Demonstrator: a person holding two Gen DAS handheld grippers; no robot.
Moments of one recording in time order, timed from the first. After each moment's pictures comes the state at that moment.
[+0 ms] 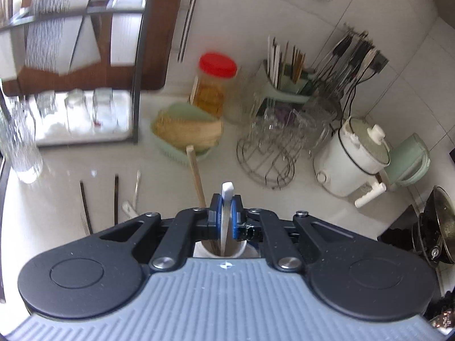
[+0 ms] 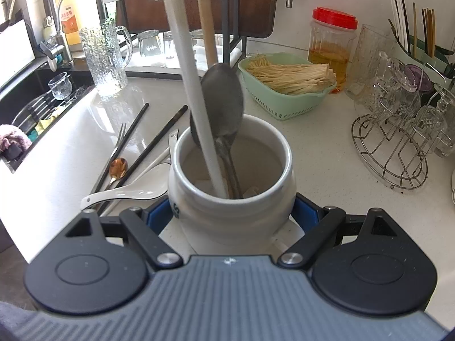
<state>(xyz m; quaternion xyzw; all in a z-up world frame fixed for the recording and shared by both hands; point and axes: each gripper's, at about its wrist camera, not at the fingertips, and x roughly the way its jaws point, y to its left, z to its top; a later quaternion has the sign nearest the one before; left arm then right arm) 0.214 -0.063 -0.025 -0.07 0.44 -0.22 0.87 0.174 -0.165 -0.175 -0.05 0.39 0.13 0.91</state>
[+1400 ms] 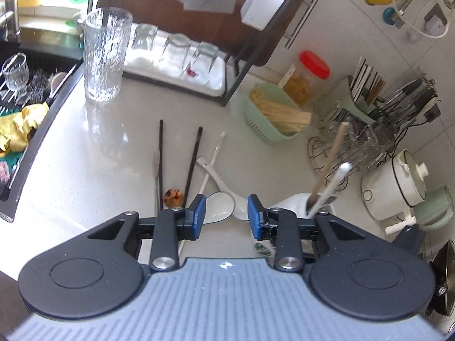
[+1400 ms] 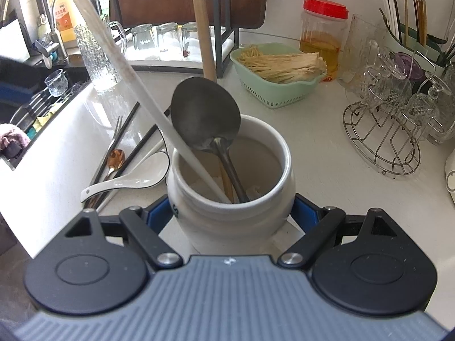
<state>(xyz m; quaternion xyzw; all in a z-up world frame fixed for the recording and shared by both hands) 0.184 0.059 -0.094 -0.18 0.46 -0.10 0.86 0.168 -0.172 -0.172 -0.05 0.42 0.11 0.90</state>
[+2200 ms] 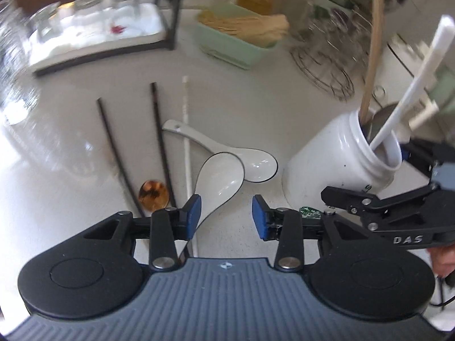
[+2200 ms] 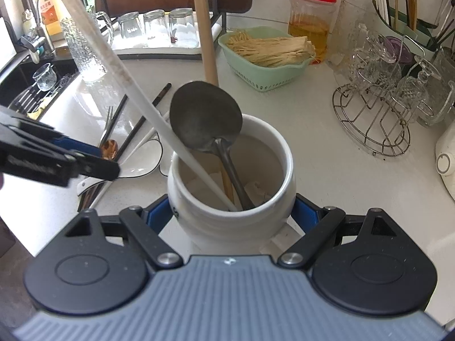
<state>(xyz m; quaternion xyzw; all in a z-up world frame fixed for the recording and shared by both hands) 0.242 0.007 -0.195 0.01 0.51 -0.25 0.83 0.166 -0.169 -0.168 -0.04 0.45 0.08 0.89</state>
